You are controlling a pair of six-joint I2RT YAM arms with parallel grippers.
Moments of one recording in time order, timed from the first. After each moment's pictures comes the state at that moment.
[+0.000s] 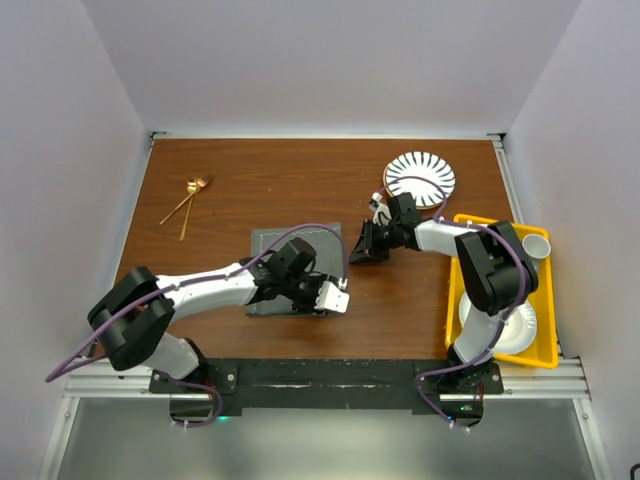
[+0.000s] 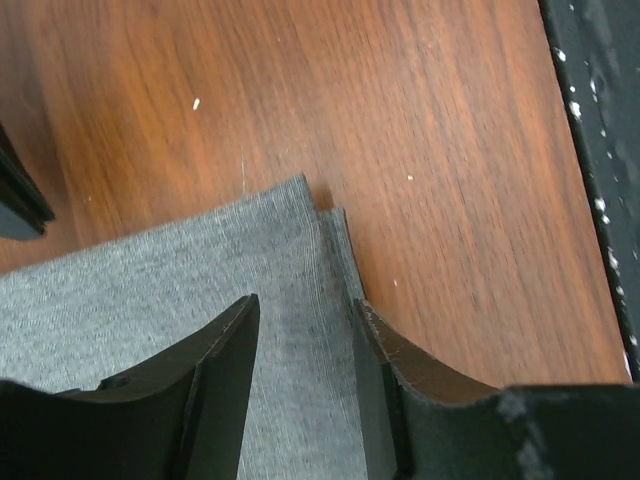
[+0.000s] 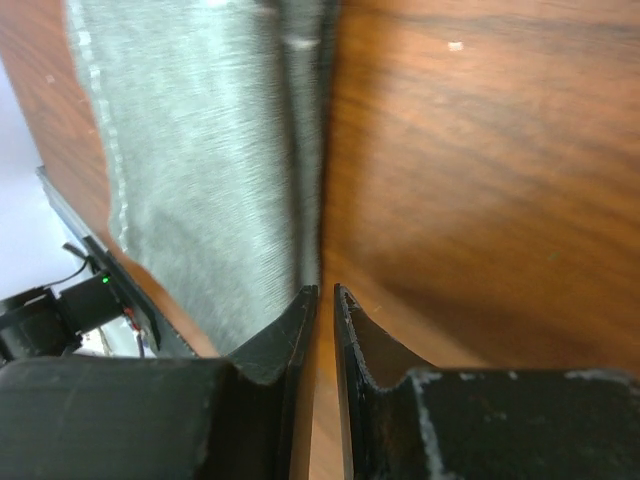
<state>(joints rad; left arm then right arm) -0.87 1.46 0.76 -0.21 0.51 0.84 0.35 1.79 0.94 -0.14 -0.62 0.54</state>
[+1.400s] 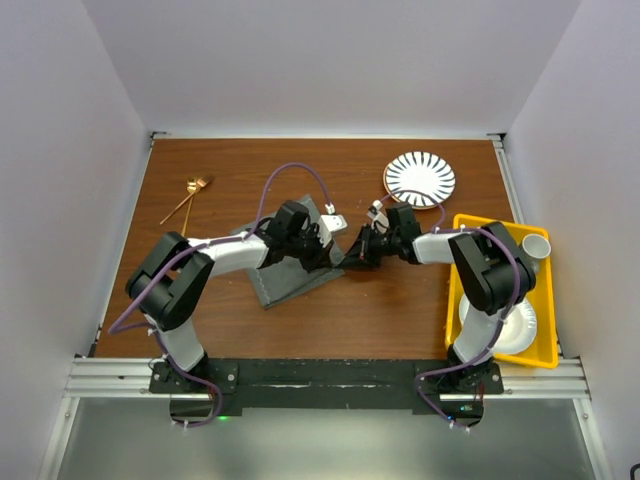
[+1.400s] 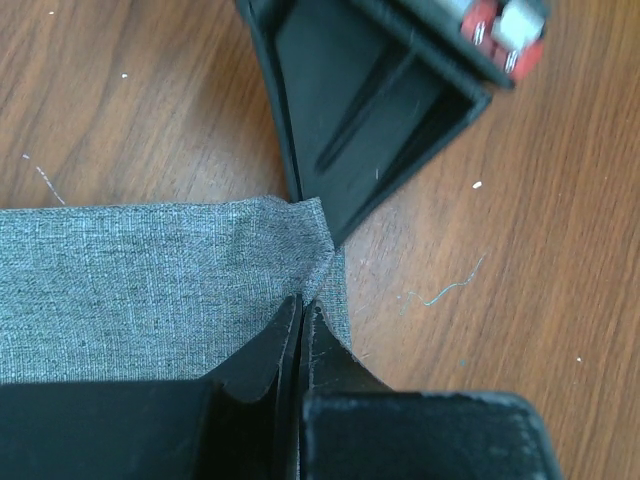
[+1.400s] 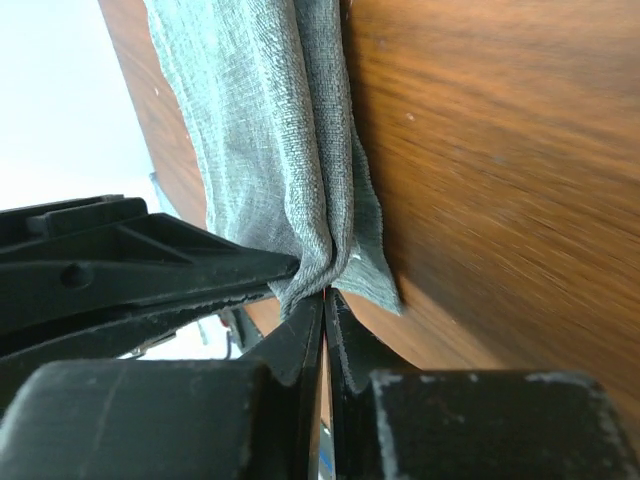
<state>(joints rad) -0.64 1.75 0.94 0.04 0.52 0.21 0.37 1.80 0.81 0.17 -0.74 0.82</state>
